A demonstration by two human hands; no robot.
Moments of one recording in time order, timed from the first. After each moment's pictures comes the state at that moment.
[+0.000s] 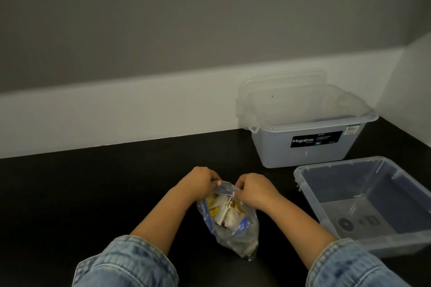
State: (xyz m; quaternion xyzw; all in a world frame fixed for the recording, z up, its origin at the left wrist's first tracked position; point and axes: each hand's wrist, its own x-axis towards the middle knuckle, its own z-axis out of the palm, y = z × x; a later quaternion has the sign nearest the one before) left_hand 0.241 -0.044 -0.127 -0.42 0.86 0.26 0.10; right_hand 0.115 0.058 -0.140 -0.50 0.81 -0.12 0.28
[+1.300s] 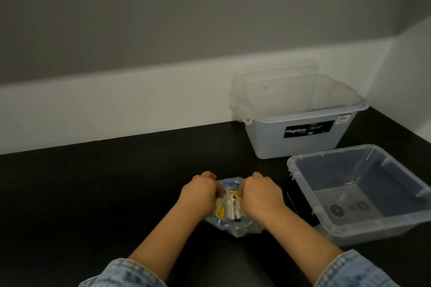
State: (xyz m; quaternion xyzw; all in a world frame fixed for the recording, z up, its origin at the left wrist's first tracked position) left_hand 0.244 -0.001 -0.145 -0.42 0.88 0.16 0.14; right_hand 0.134 0.098 -0.137 -0.51 0.85 -0.04 0.15
